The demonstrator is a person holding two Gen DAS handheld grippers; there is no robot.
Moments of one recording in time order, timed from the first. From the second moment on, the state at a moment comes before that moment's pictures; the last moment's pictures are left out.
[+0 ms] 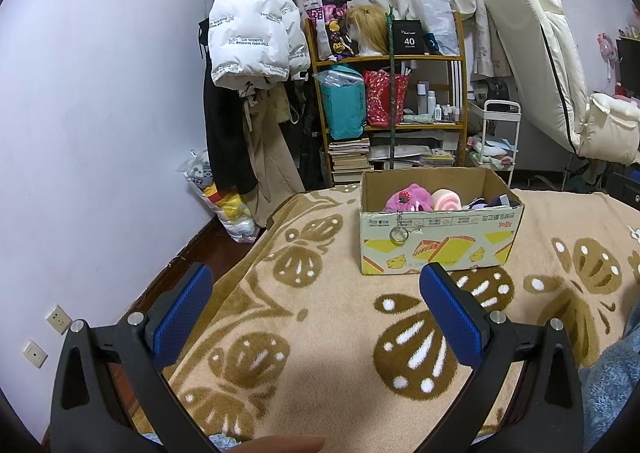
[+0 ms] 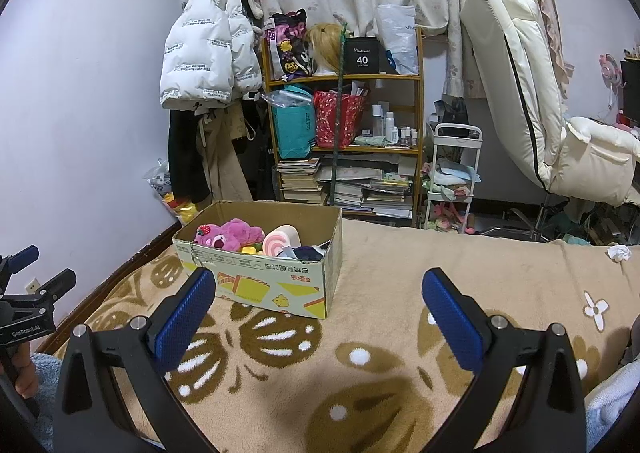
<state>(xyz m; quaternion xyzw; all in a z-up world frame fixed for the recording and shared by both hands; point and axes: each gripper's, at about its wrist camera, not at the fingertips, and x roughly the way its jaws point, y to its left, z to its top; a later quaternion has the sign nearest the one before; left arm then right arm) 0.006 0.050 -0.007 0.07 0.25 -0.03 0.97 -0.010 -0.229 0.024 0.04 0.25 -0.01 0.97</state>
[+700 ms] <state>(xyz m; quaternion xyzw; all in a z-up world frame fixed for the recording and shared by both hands) 0.004 0.045 -0.008 0.09 0.25 -0.03 0.96 -0.010 -0.231 0.023 0.04 0.25 -0.01 0.97</state>
